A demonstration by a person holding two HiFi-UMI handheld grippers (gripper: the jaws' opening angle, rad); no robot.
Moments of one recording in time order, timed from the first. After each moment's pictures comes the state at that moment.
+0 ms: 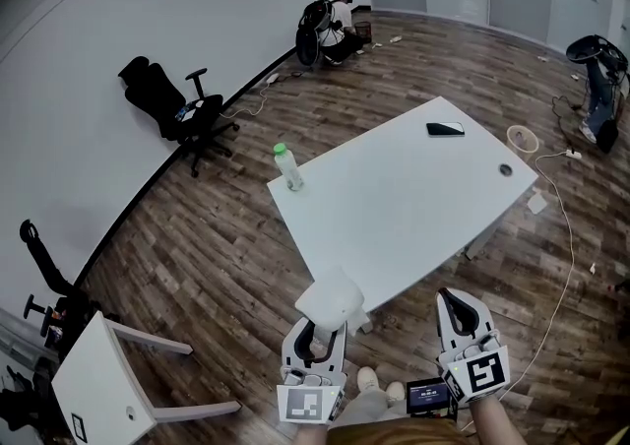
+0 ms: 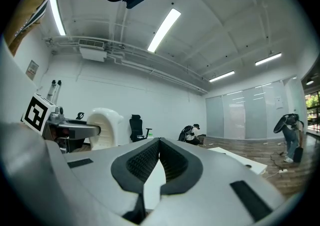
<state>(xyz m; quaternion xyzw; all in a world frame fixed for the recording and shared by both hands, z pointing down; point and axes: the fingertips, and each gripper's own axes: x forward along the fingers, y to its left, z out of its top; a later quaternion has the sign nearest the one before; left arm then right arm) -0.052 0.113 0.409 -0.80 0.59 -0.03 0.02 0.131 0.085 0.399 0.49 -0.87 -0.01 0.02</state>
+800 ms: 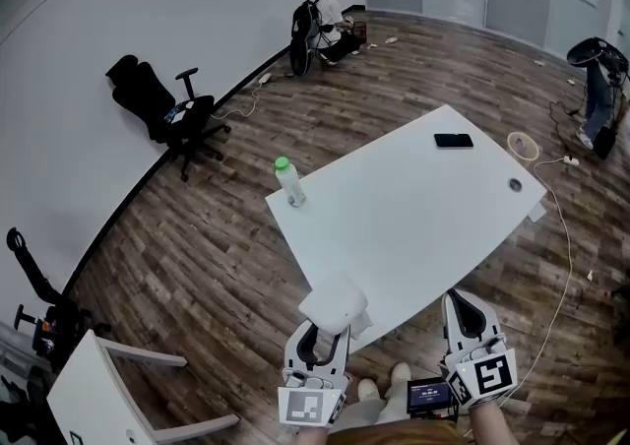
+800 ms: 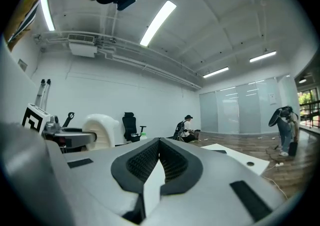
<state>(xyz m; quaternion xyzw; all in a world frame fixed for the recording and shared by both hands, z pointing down) -0.089 0.037 0.422 -0.81 0.58 0.00 -0.01 0.101 0.011 0.399 0.52 -0.85 0.02 0.03</state>
